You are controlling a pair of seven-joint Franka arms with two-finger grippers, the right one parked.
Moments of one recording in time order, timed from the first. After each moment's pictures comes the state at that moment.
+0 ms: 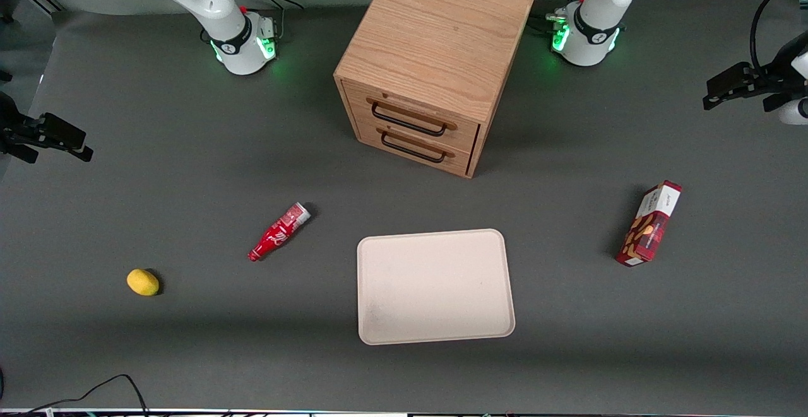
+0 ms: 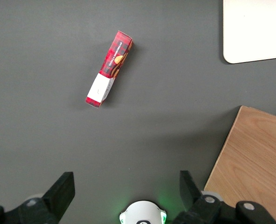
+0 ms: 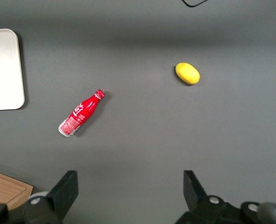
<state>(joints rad) -0.03 -0.08 0.04 -1.61 -0.01 1.42 0.05</state>
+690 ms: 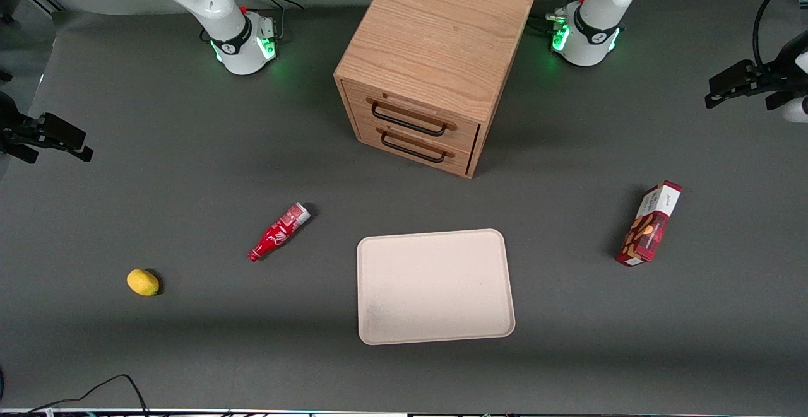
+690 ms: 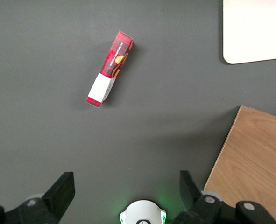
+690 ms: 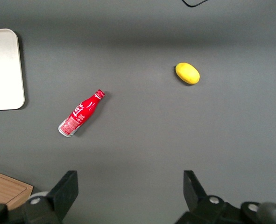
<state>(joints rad) -0.03 -0.08 0.04 -1.59 -0.01 1.41 0.05</state>
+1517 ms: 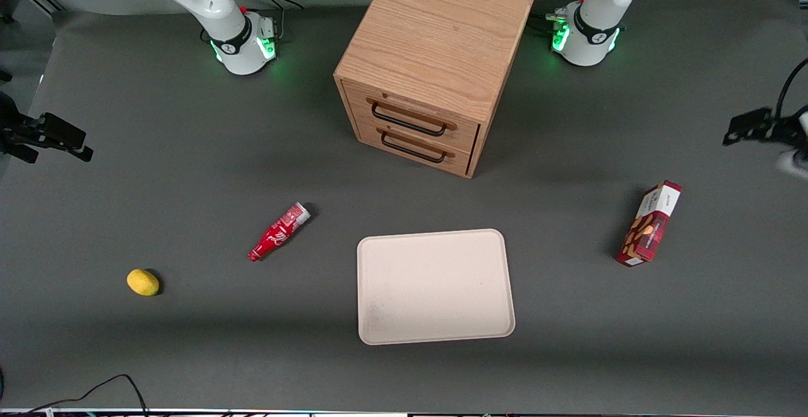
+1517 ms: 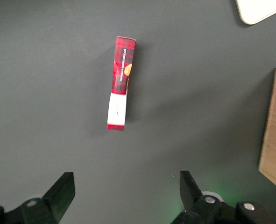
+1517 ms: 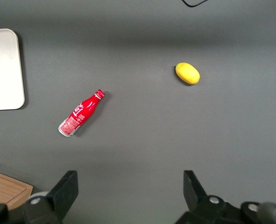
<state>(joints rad) -0.02 0.16 0.14 -1.60 -0.01 1.57 0.55</state>
